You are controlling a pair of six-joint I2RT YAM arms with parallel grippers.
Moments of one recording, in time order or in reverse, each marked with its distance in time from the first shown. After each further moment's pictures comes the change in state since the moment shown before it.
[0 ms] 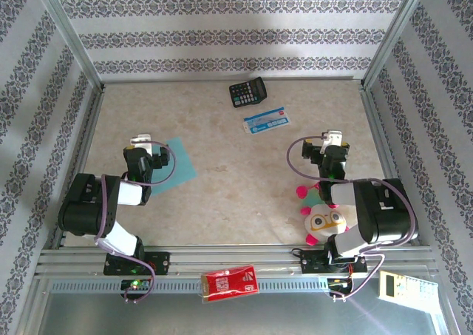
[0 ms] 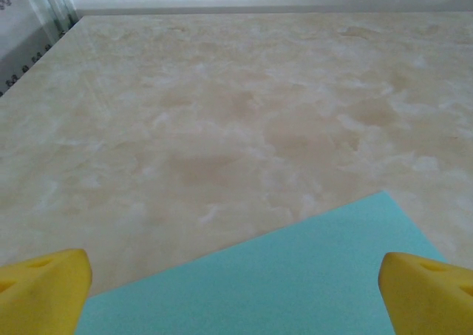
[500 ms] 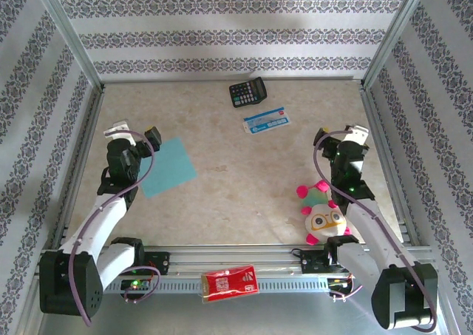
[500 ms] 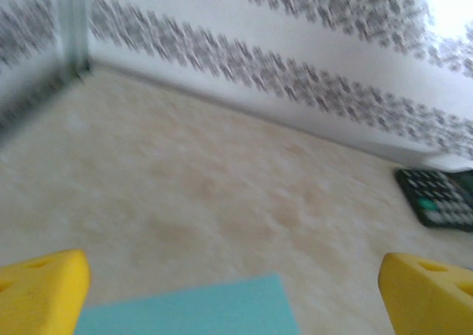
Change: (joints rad) left arm -0.003 -0.560 0.157 -0.650 0.077 -0.327; right arm 0.052 -0.573 0.151 -0.719 0.085 0.285
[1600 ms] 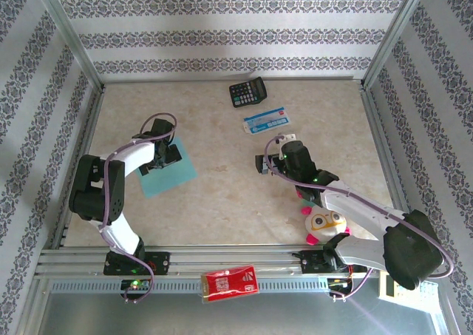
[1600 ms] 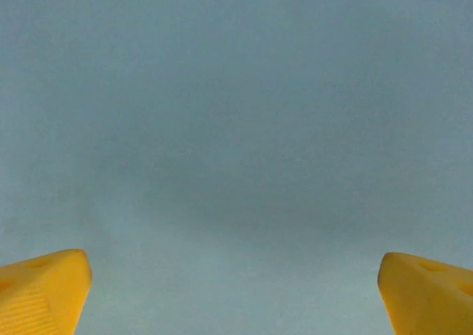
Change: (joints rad) left arm -0.128 0.716 0.477 -0.727 -0.107 -0.303; right arm 0.469 0.278 0.126 -0.140 -0.150 -0.006
